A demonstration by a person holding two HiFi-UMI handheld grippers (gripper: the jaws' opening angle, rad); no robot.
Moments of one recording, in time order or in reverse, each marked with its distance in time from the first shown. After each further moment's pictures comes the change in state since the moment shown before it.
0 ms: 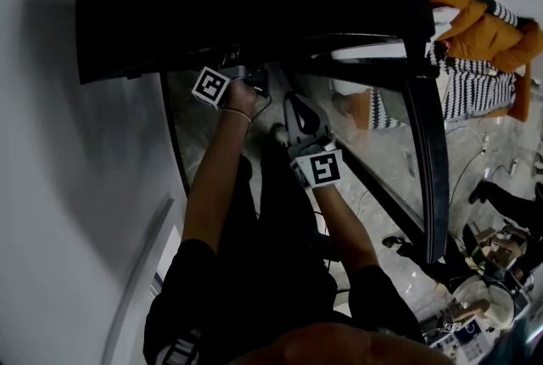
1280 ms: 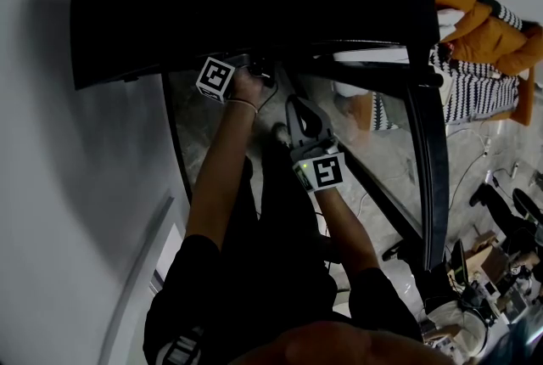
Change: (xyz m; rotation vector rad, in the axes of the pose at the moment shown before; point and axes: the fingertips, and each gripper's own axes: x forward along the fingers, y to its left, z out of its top) left arm 0.019 0.009 0.008 0.013 -0.079 0.066; right arm -0.003 -0.002 -0.003 0.013 0.006 0.019
